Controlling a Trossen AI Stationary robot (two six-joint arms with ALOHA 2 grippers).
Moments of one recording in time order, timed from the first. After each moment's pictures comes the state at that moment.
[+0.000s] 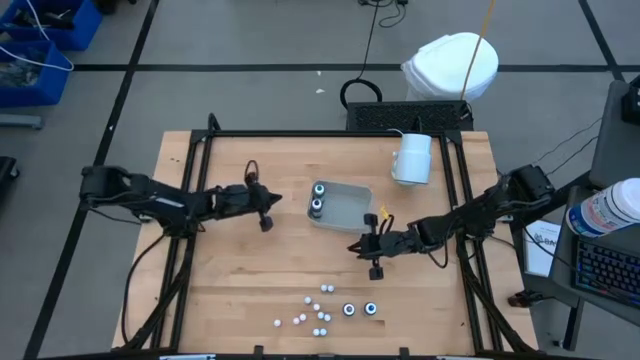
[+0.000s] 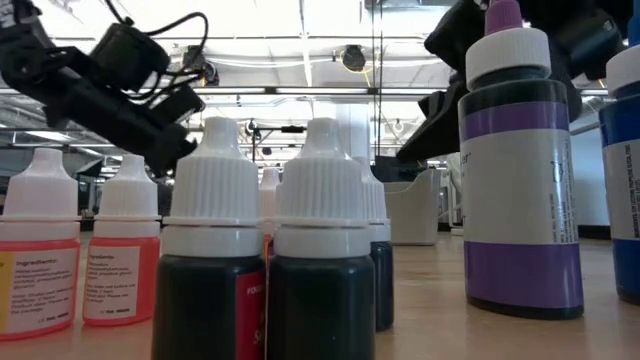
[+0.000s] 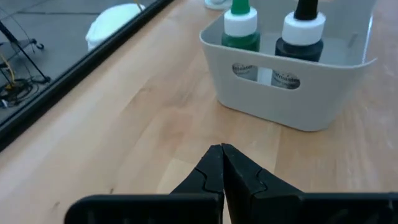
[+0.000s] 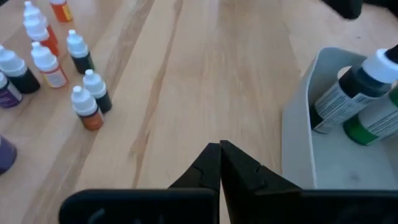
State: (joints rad) left arm 0.12 1.30 0.25 0.59 -0.26 0.01; right arm 0.33 1.52 0.60 0.33 0.29 0.03
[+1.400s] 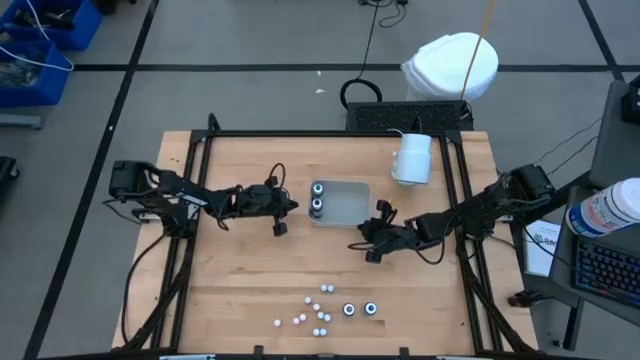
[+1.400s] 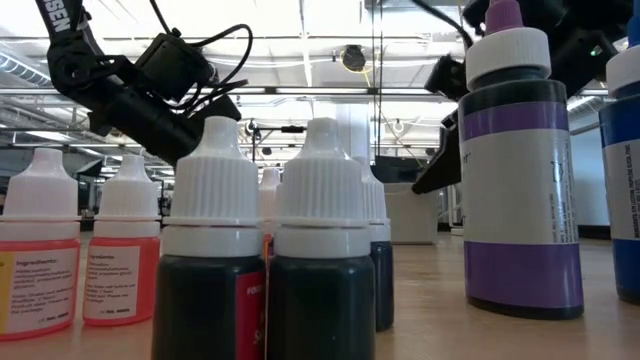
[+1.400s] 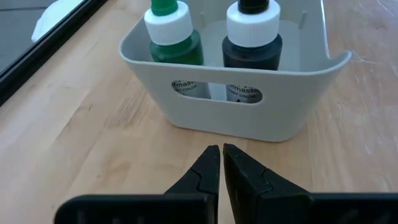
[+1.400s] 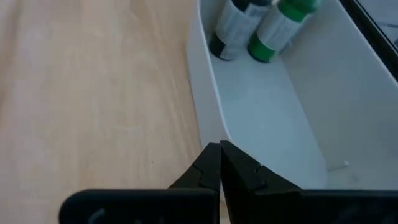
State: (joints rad) left arm 0.12 1.54 0.42 0.60 -0.13 0.08; right arm 0.29 1.50 0.60 0.09 0.55 0.18
